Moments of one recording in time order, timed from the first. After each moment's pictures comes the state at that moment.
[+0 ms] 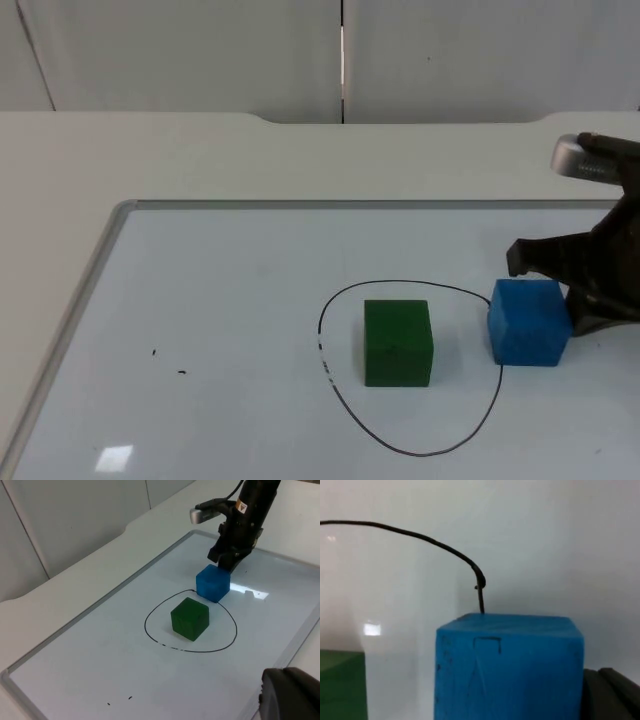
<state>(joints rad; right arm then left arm) 0.38 1.85 -0.87 0.10 0.33 0.34 -0.73 0.00 -0.61 -0.11 1.06 0.20</state>
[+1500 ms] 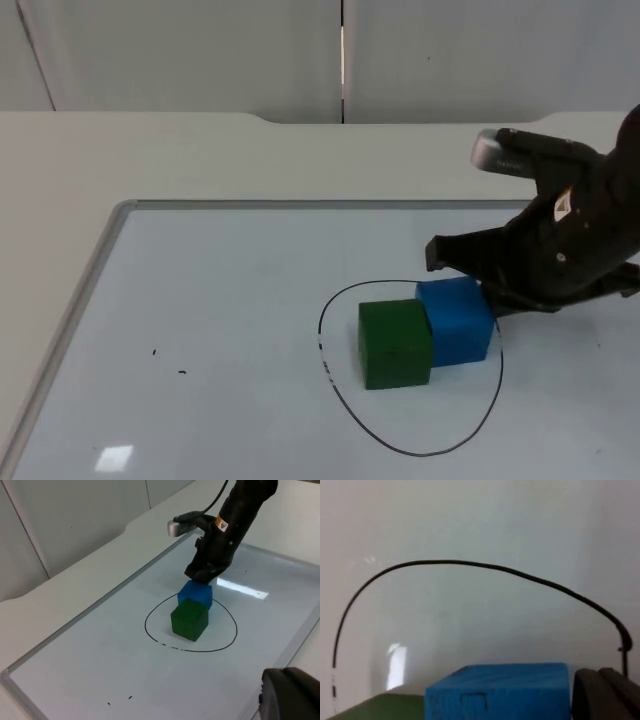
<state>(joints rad) 0.49 1.95 -0.96 0.11 0.17 0.38 -0.73 0.00 -0.61 -0.11 1.06 0.20</state>
